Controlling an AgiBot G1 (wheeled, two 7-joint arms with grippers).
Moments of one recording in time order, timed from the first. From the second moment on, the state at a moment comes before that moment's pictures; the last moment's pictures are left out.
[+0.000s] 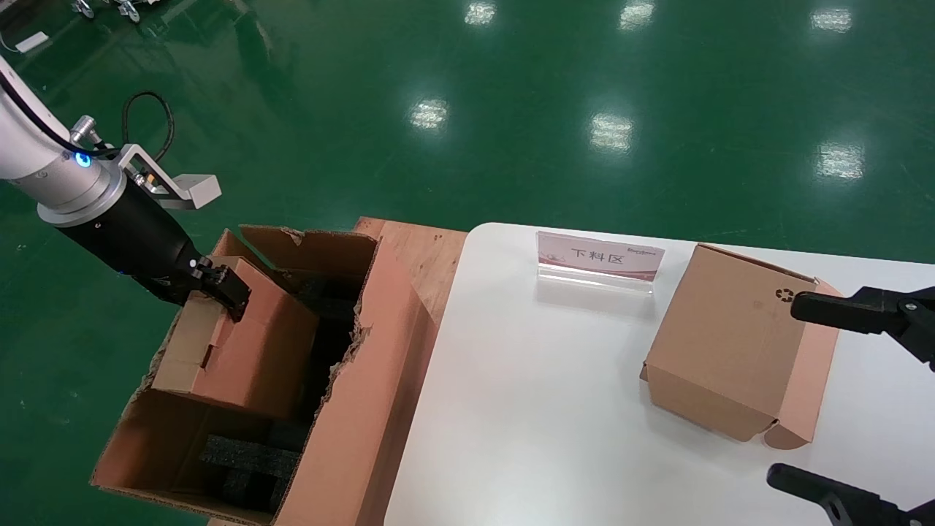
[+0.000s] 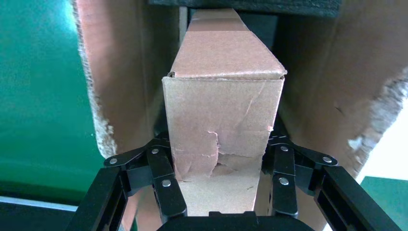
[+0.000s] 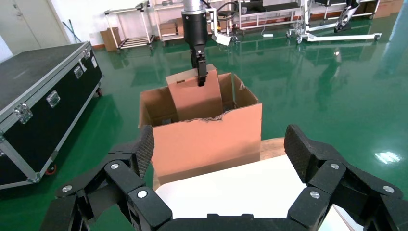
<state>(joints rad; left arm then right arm) -2.22 0.89 2.21 -0.23 1.02 1.48 -1.19 1.07 -0.61 -0.28 1.28 -0.73 -1.50 0.19</state>
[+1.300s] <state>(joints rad) -2.12 0.85 2.24 -0.22 1.06 1.32 -1.19 1.07 -0.61 -0.28 1.28 -0.73 -1.50 0.19</state>
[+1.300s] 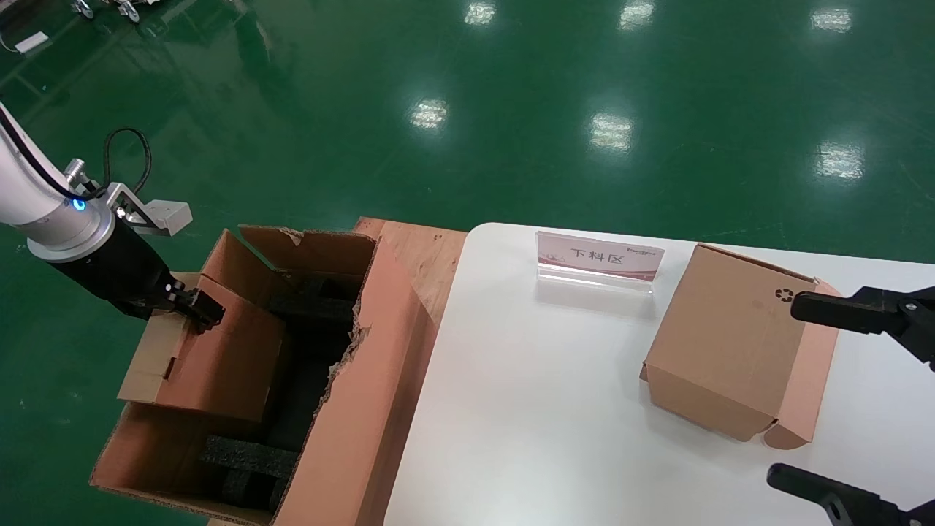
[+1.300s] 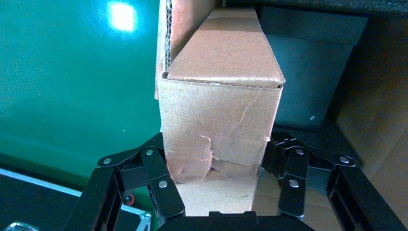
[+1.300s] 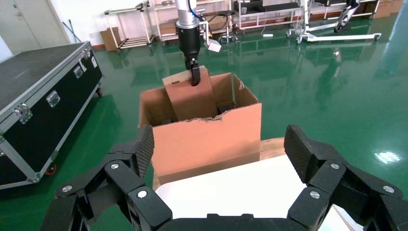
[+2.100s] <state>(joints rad) -2.06 0.85 2.24 -0.25 1.06 1.29 -1.22 1.07 -0.61 -0.28 1.28 -0.73 -1.50 0.19</state>
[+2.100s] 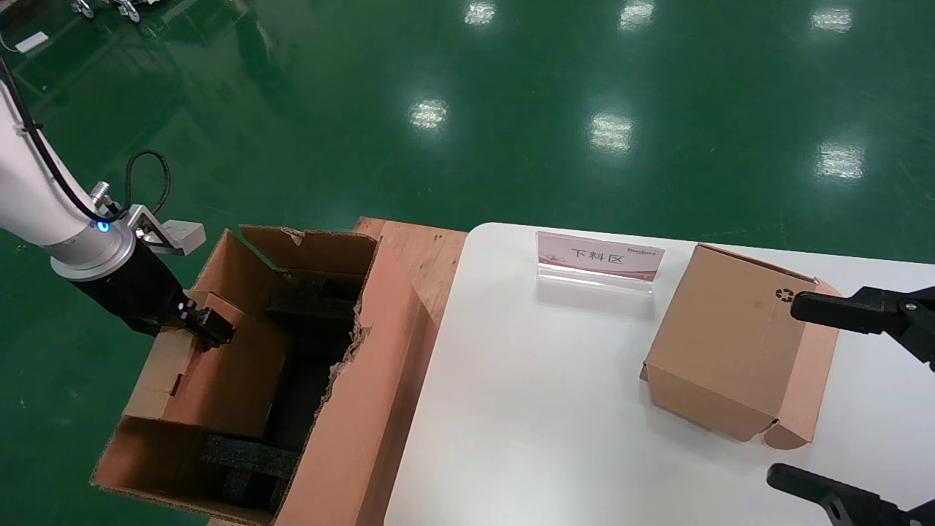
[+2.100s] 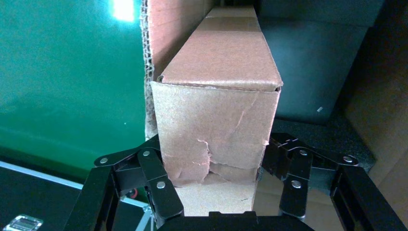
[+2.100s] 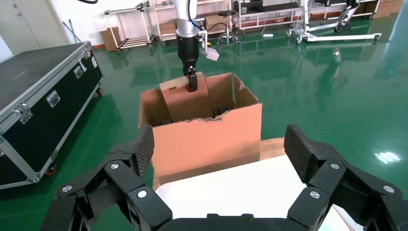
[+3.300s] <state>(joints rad) -1.98 0.88 2.26 -0.28 1.08 1.21 -1.26 1.07 -0.61 -0.28 1.28 -0.73 -1.50 0.19</state>
